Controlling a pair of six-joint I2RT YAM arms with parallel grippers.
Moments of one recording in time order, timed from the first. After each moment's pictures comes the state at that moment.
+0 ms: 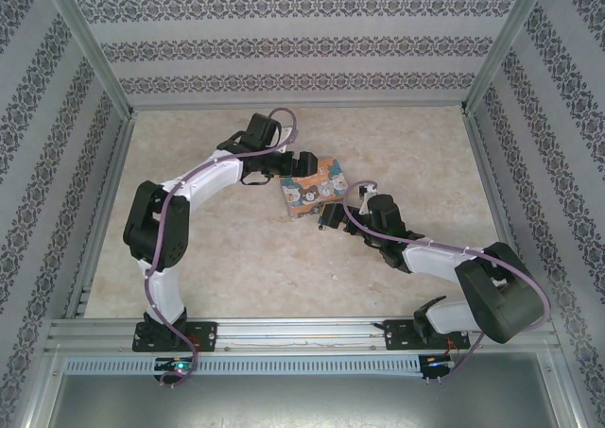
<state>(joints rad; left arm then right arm) -0.43 1.92 1.49 -0.42 0.46 -0.42 0.49 1.35 0.40 0.42 -0.20 0.73</state>
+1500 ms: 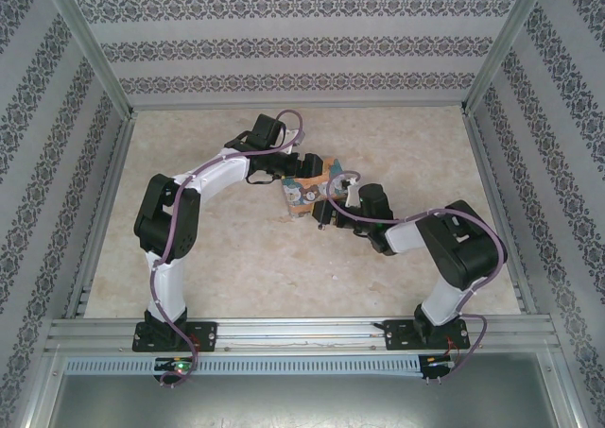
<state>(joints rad) -0.43 2.01 1.53 -0.40 0.56 -0.41 0.43 1.72 0.53 0.69 -0.49 0.69</state>
